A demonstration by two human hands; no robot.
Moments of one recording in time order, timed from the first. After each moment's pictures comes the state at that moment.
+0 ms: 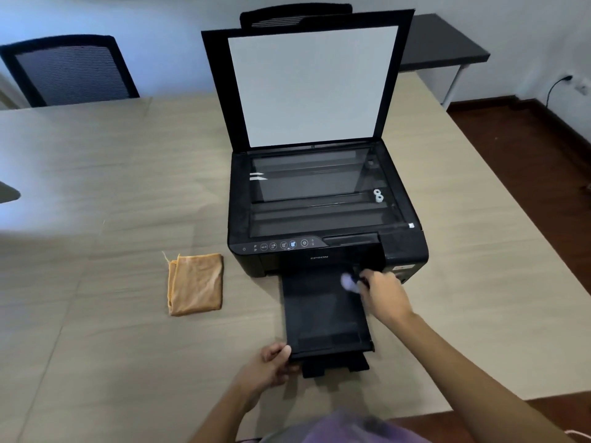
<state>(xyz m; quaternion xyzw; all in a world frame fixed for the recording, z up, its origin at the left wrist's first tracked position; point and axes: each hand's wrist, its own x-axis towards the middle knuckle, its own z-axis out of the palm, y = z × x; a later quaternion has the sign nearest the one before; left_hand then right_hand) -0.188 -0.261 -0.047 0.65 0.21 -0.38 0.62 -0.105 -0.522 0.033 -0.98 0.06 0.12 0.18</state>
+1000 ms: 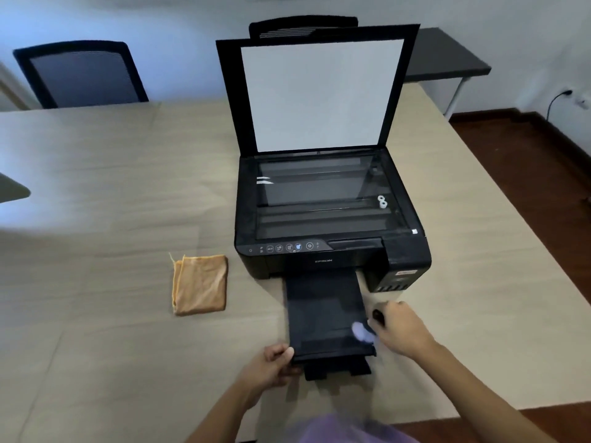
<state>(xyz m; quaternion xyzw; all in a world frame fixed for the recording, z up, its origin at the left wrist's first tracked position) -0.183 -0.258 -0.039 0.66 0.19 -0.40 0.61 -0.152 -0.537 0.022 -0.96 0.03 0.19 0.18</state>
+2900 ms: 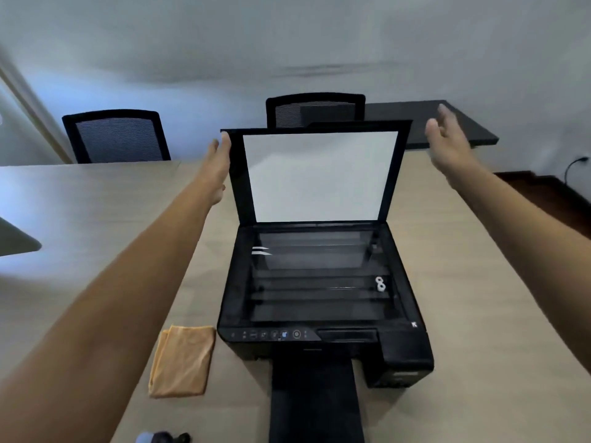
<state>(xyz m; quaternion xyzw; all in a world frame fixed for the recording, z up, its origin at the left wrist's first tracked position) 0.186 -0.256 0.260 0.75 0.14 0.04 0.65 0.180 -0.639 0.271 -0.86 0.06 -0.17 0.49</state>
